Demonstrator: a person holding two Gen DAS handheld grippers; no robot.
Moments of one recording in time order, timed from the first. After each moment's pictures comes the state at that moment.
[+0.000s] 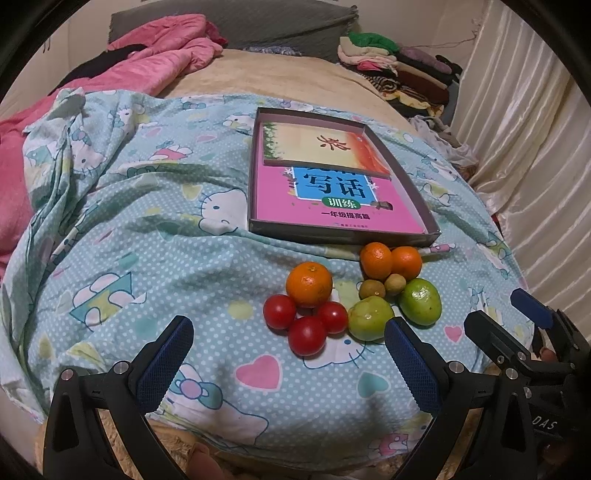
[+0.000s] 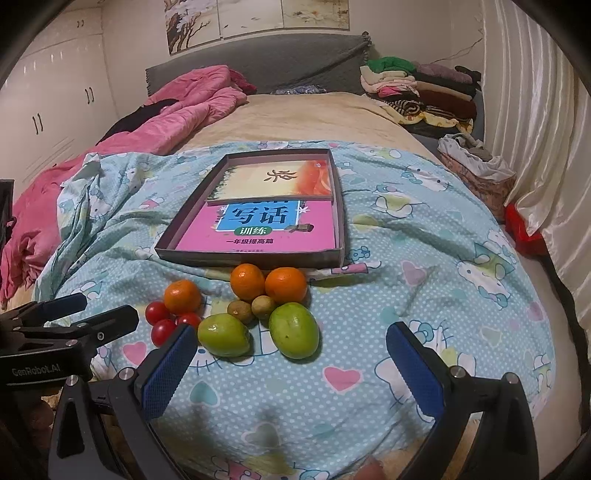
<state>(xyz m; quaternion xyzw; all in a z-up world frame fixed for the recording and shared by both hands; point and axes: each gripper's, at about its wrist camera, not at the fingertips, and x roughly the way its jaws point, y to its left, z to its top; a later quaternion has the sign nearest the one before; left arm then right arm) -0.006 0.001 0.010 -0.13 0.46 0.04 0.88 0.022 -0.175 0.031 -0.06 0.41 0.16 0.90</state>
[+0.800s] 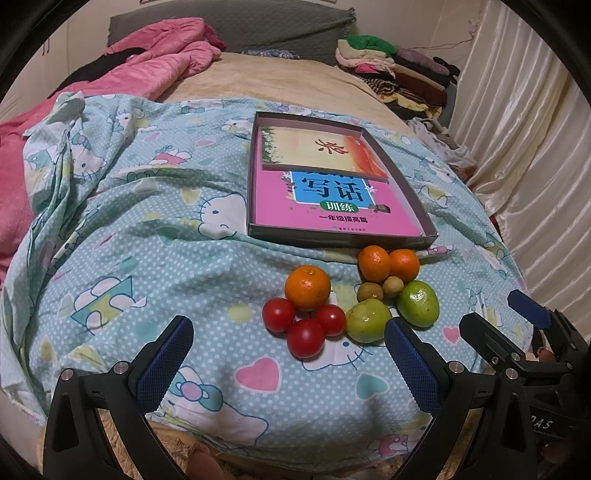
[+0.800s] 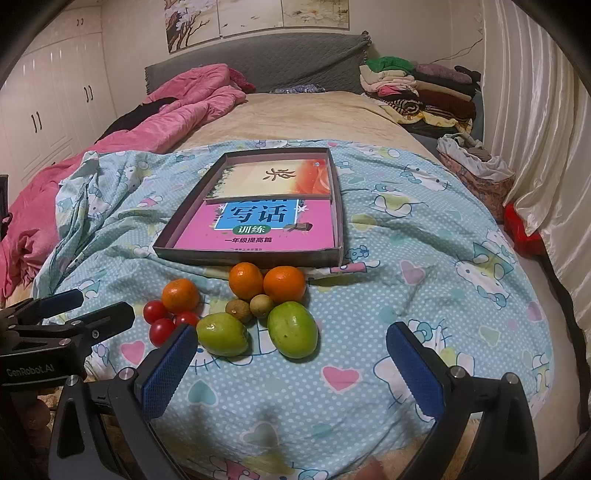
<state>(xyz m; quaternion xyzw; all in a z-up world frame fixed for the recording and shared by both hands) -0.005 0.002 0.013 -0.13 0.45 0.04 0.88 0.024 -0.176 0.030 -0.06 0.41 0.15 0.90</state>
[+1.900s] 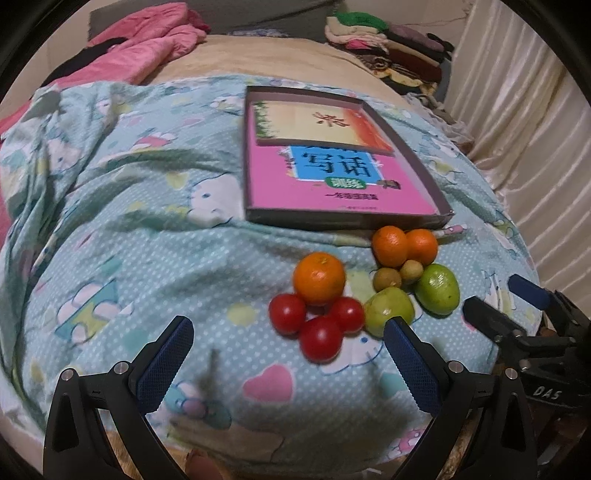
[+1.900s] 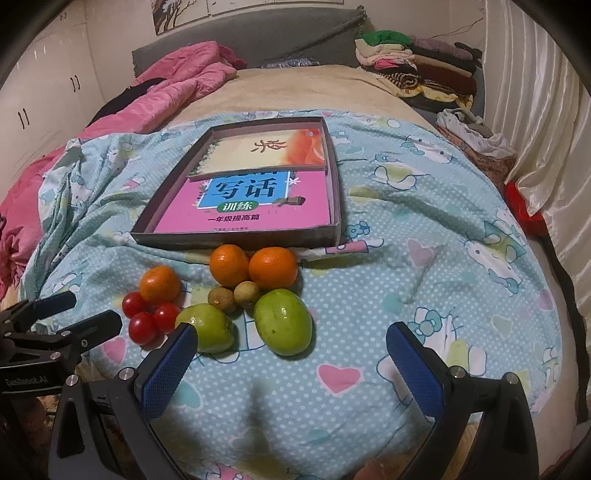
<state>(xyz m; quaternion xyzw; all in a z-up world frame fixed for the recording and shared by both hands) 0.020 0.008 -0.013 -0.11 0.49 0.01 0.87 0.052 -0.172 0.006 -0.06 0.46 0.14 0.87</state>
